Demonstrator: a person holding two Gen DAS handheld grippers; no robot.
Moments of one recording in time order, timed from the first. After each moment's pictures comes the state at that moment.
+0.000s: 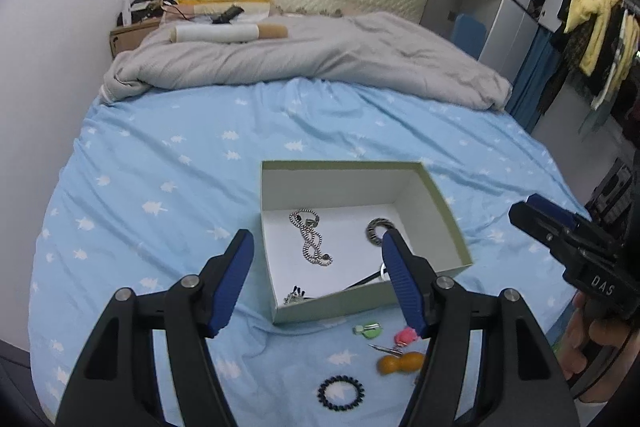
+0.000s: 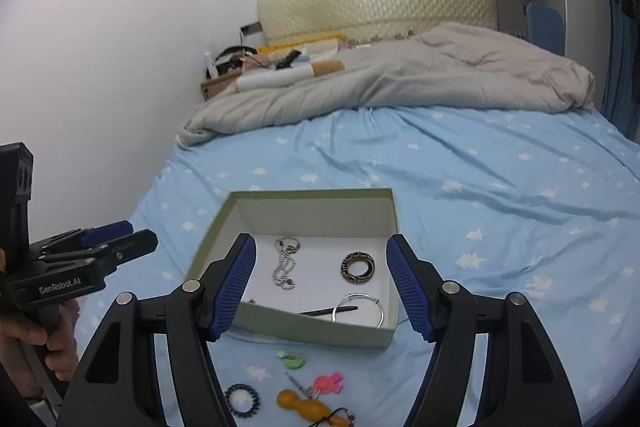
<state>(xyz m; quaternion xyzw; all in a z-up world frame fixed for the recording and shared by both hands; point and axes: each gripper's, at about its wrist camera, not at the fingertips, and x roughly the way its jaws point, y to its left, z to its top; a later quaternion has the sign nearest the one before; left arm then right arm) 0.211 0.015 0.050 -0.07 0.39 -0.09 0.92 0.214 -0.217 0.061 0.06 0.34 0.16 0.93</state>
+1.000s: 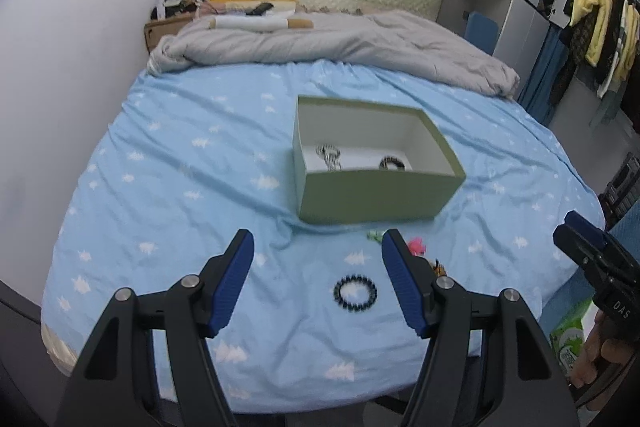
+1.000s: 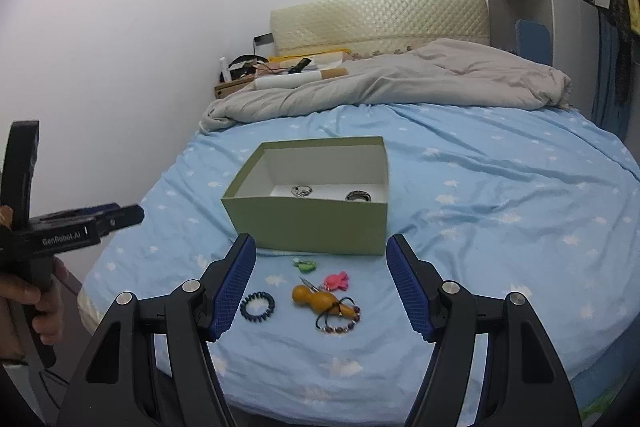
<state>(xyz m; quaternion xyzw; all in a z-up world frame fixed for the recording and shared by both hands) 0.082 0.022 0.026 -0.06 0.39 -0.05 0.92 0.057 -0.236 0.033 0.04 0.31 0.15 0.94</state>
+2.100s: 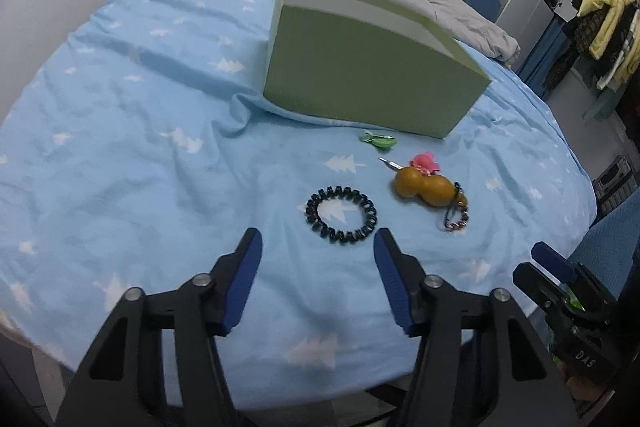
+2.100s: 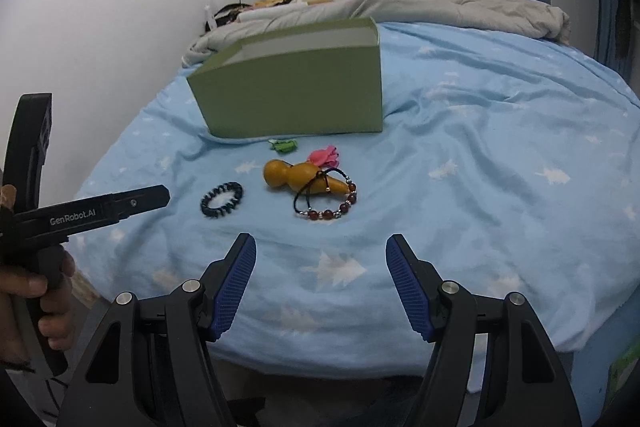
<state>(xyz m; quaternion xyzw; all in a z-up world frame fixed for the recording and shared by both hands) 0.087 -0.005 -0.105 -0.11 0.45 -0.08 0.88 0.052 -0.232 -0.103 0.04 0.39 0.15 0.91</state>
